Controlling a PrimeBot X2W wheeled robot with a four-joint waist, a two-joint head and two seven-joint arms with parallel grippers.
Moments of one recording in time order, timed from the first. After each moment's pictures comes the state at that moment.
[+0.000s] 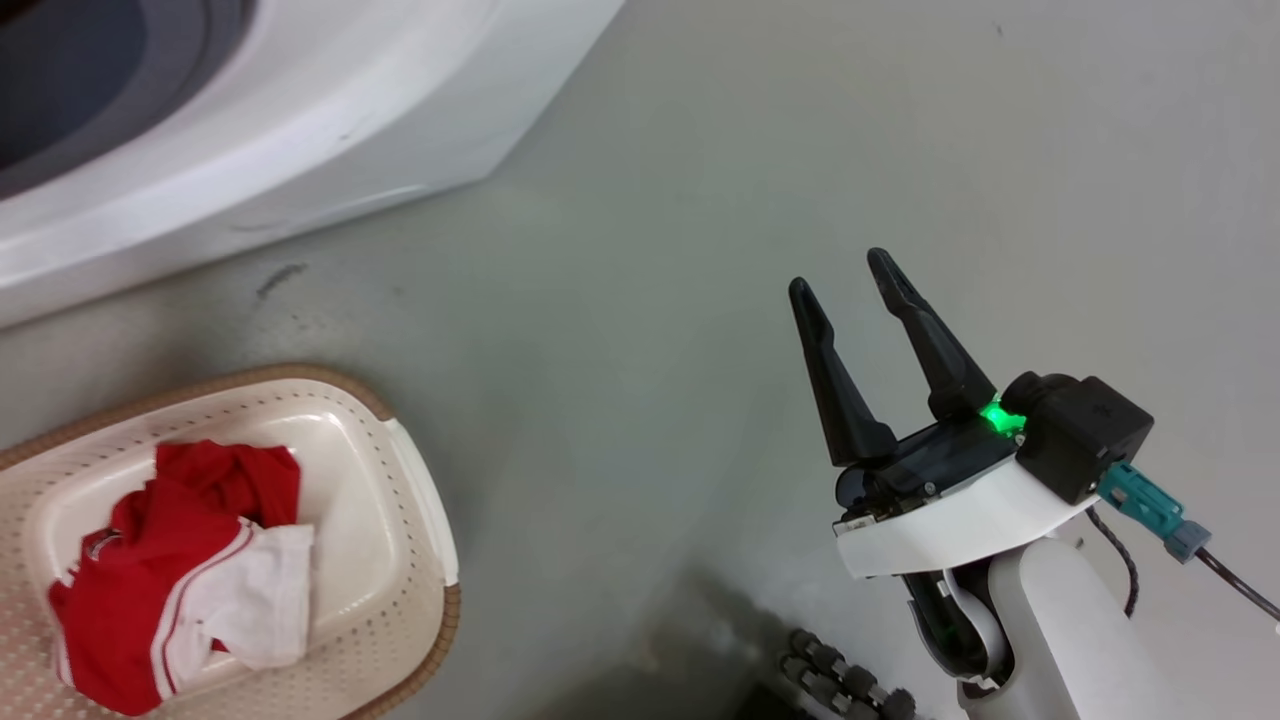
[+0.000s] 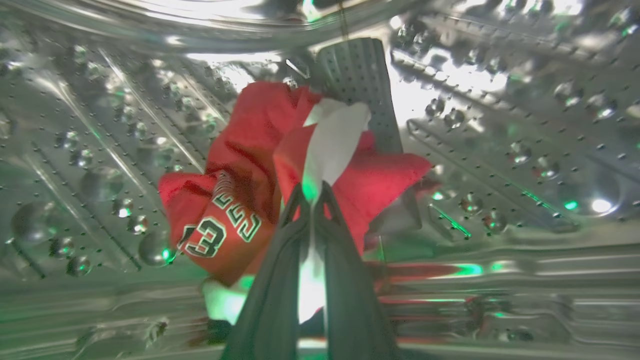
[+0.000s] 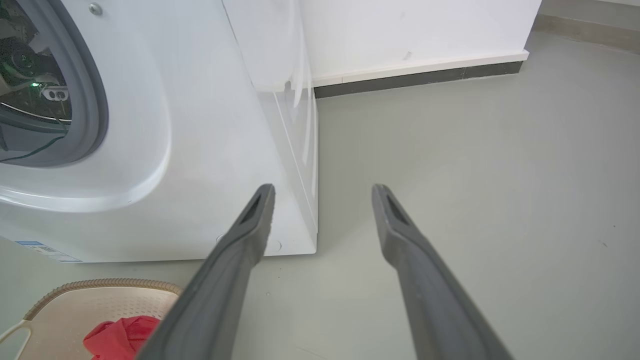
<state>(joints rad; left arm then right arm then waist) -1.42 0.55 -0.17 0.93 -0.07 0.08 0.50 -0.32 -0.05 0.33 0.06 0.34 0.13 -0.26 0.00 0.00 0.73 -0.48</state>
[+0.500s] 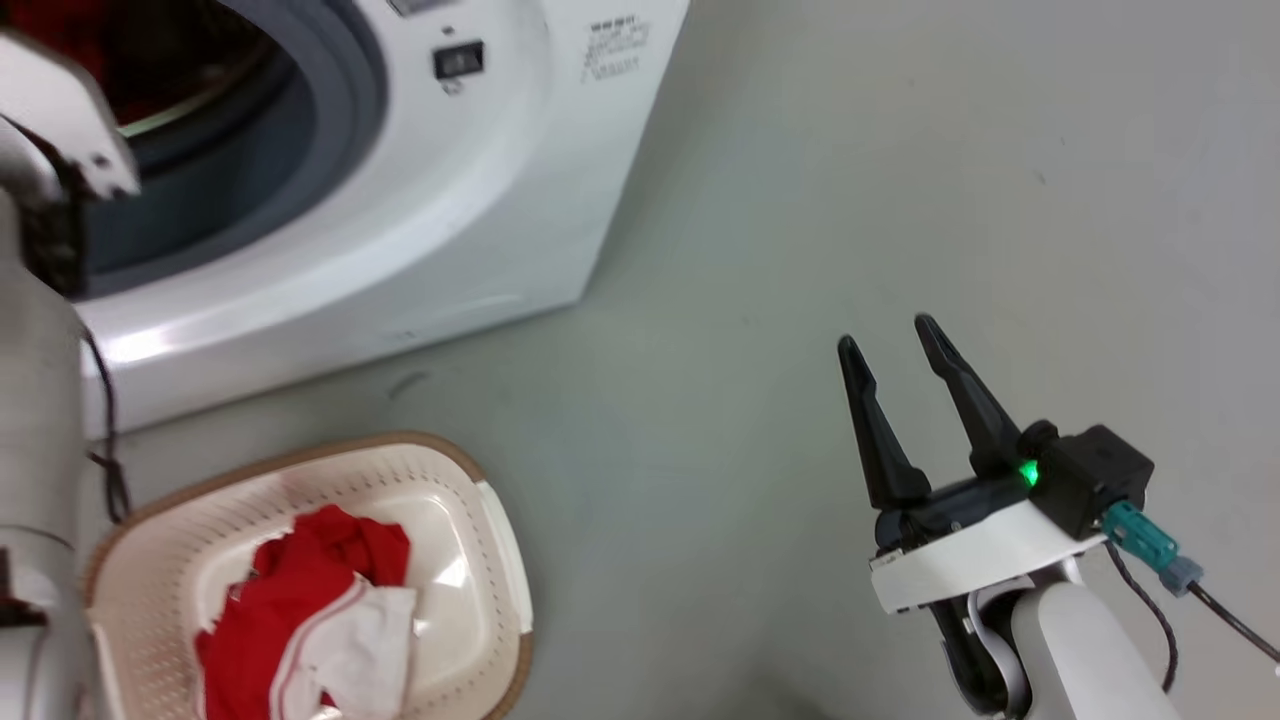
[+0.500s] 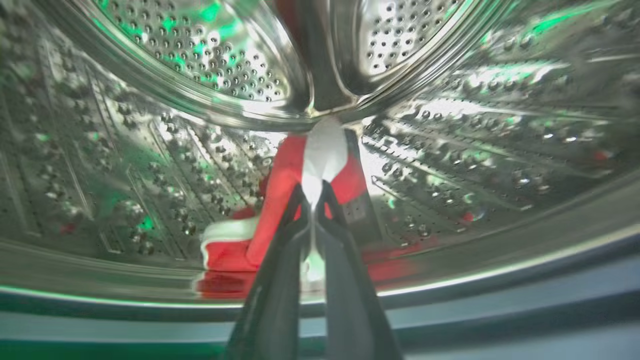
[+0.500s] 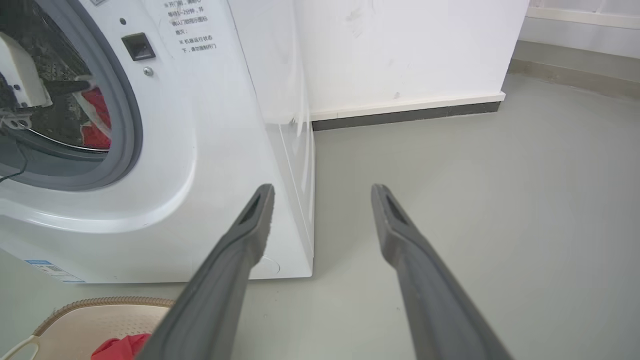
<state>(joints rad) -1.13 0.44 -0.10 0.98 -0.21 0.07 0.02 -0.25 -0.05 0.24 0.13 0.25 0.13 -0.26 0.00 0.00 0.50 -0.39</state>
